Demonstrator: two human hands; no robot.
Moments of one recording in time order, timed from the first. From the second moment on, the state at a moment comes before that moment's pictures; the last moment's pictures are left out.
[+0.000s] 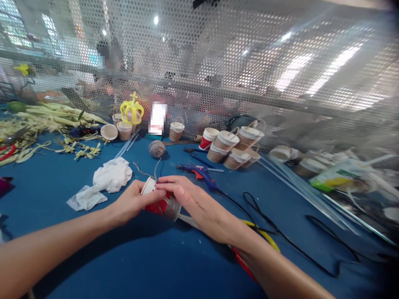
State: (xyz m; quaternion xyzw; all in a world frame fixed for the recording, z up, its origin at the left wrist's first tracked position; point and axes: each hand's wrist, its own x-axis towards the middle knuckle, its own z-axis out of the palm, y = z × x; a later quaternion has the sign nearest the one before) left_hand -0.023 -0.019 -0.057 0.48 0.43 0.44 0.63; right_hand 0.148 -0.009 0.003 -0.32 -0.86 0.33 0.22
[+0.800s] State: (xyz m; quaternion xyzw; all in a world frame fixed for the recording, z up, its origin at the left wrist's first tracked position) left_hand -0.022 -0.020 -0.058 0.55 0.47 0.45 0.52; right_hand 0.205 0.080 -0.029 -0.67 -0.69 0.19 0.21
